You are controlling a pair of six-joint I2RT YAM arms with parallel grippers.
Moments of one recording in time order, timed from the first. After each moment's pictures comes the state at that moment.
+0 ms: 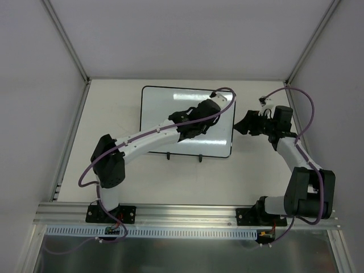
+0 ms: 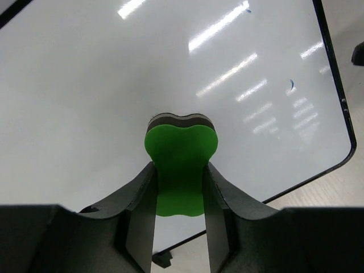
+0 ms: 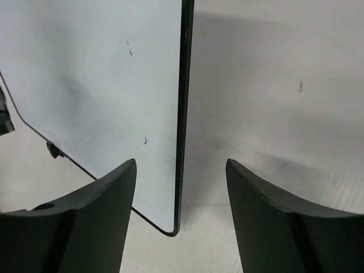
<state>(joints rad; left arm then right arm) -0.97 1.88 1.67 -0.52 -0.46 -0.05 -0.08 1.33 0.79 -0.06 -0.67 0.13</state>
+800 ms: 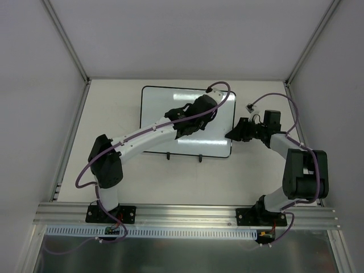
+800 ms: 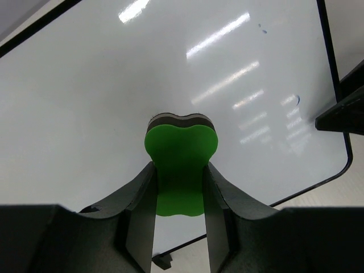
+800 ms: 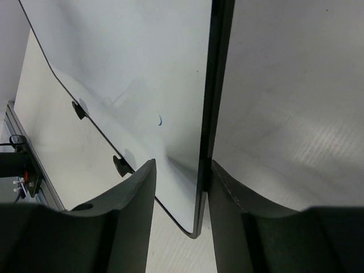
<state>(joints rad) -0.95 1.83 1.66 -0.52 -0.45 -0.08 -0.04 1.53 0.77 -0.03 -0.88 0.11</state>
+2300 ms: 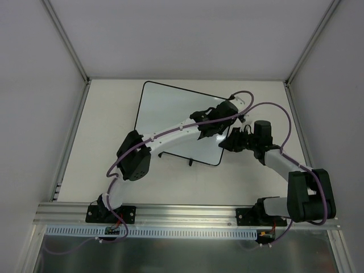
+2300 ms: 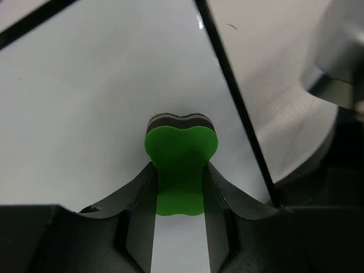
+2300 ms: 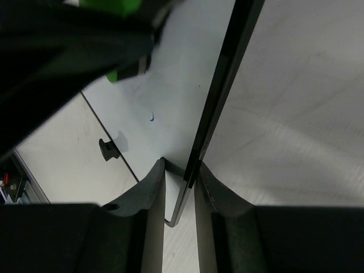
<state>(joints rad) -1.00 2.14 1.94 -0.52 -0.39 -0.05 0.14 1.32 0.55 0.10 -0.68 0.23</state>
